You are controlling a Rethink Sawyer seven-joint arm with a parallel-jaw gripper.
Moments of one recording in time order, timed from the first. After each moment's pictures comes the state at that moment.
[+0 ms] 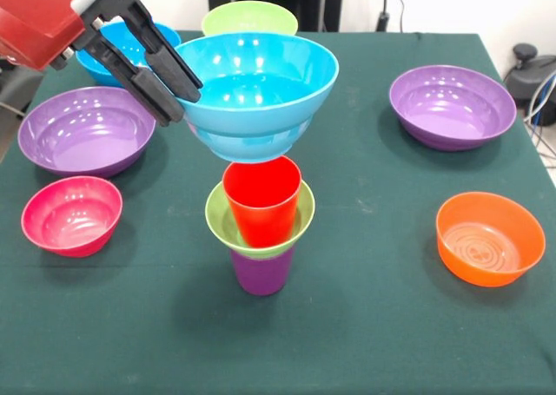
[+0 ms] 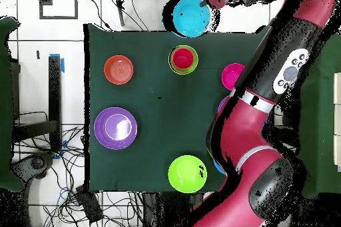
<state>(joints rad) -0.76 -0.12 2.04 0.32 -1.49 2.07 0.71</state>
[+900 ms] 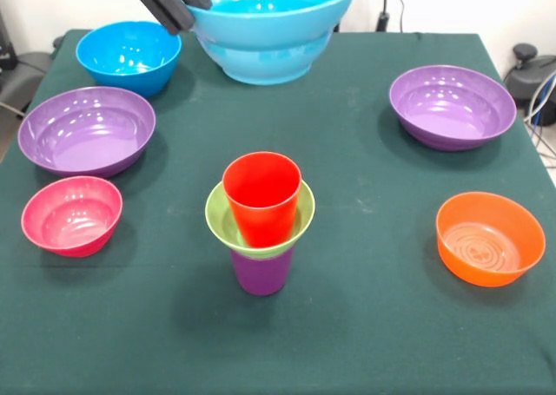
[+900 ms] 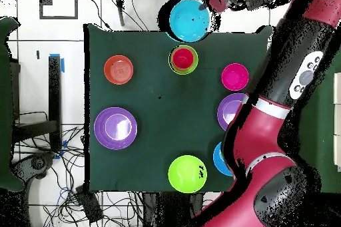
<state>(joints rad) -0.79 -0.19 1.87 0.42 -1.21 2.07 0.91</state>
